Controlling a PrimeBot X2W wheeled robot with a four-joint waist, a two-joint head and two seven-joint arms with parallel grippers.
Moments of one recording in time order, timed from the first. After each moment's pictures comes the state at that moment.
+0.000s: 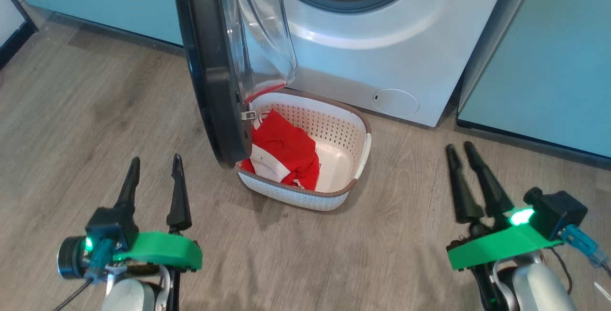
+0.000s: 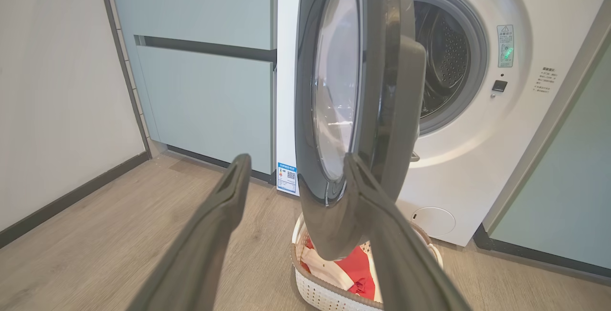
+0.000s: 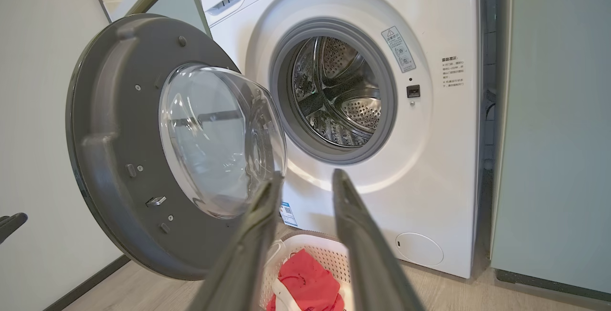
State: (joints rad) left arm -0.04 0.04 -0.07 0.08 -0.16 0.12 -0.25; right arm -0.03 -0.06 0.09 0.07 0.35 0.13 -0.24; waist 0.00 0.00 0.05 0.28
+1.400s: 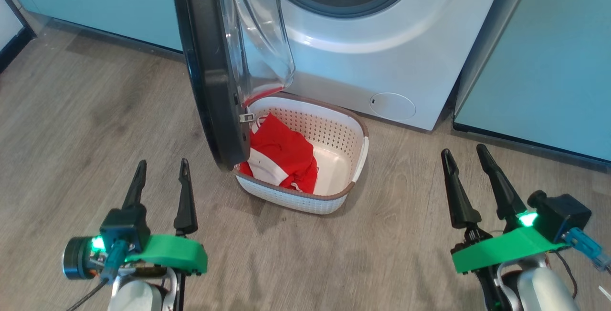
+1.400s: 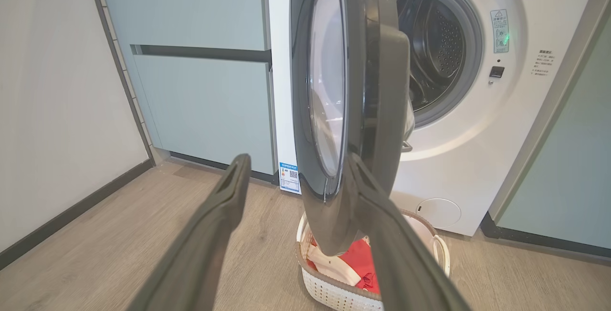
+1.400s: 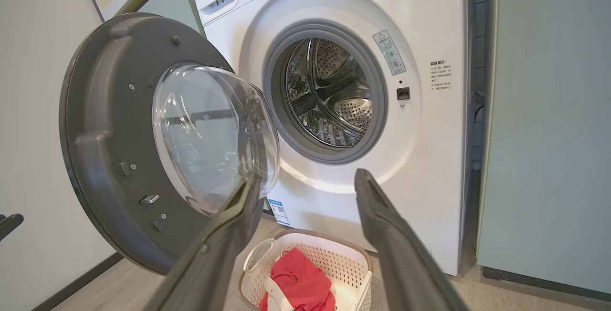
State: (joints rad) left arm -0.03 0.04 -0.09 0.10 -0.11 0.14 -0.25; right arm -0.01 -0.05 0.07 0.05 0.34 0.13 -0.22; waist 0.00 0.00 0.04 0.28
